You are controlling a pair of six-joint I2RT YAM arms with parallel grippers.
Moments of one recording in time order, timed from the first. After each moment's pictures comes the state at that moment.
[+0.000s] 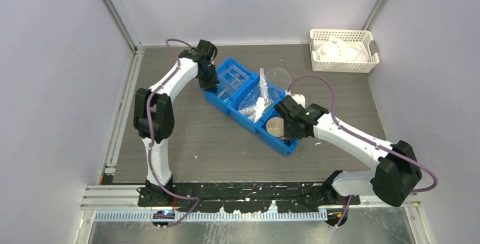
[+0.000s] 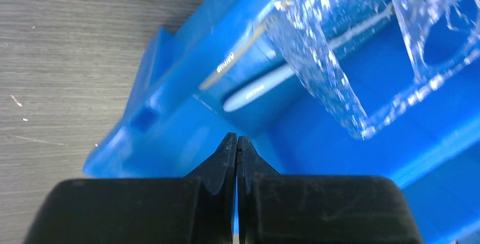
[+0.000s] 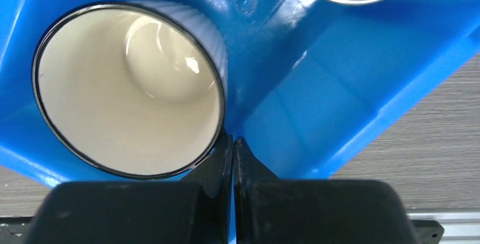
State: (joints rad) left arm -0.34 1.99 1.75 -0.91 0.05 -0.51; right arm 0.70 1.28 0.93 -0.88 0.31 0.67
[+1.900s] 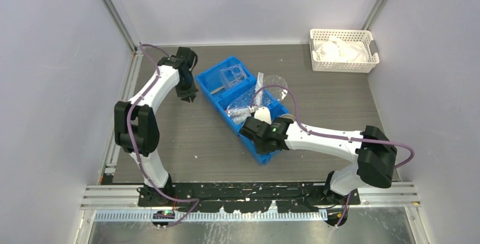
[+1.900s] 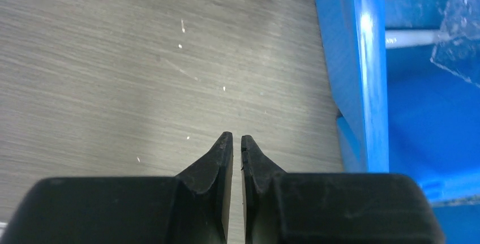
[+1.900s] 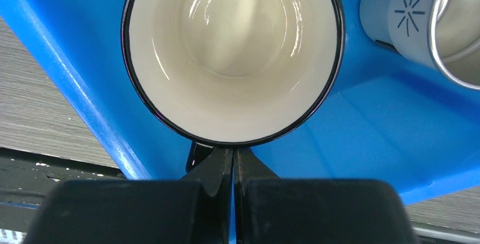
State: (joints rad) left arm -0.23 1.77 1.51 -0.98 -0.14 -0.50; right arm 1.11 1.48 1.05 -0.82 0.34 0.83
